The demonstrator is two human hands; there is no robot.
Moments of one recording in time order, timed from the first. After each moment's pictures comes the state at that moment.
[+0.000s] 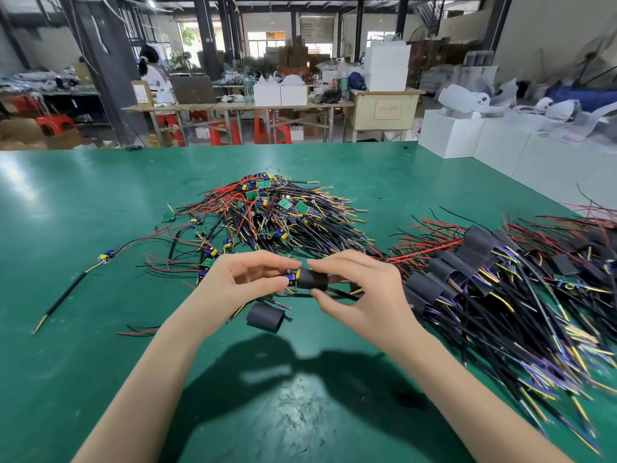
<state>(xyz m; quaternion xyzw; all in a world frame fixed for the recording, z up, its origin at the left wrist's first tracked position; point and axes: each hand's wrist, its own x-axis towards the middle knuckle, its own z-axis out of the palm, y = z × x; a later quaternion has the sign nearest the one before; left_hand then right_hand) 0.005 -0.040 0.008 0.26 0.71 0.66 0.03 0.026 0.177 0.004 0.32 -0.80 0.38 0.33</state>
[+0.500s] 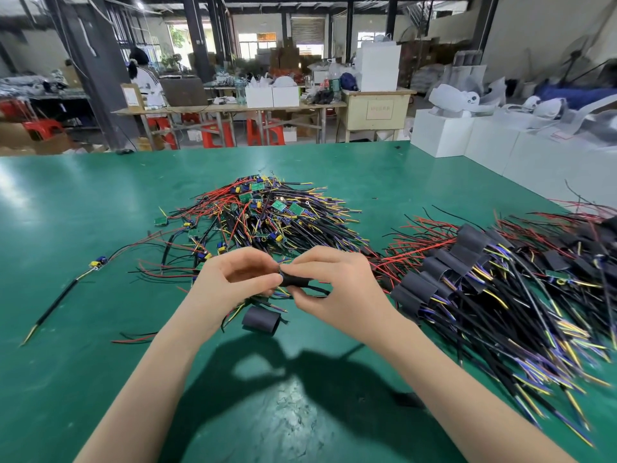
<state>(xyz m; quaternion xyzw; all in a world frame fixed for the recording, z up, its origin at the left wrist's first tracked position) -0.002 -0.039 0.003 0.19 0.69 0.70 0.00 0.019 0.157 0.017 0.37 -0.80 0.35 0.32</state>
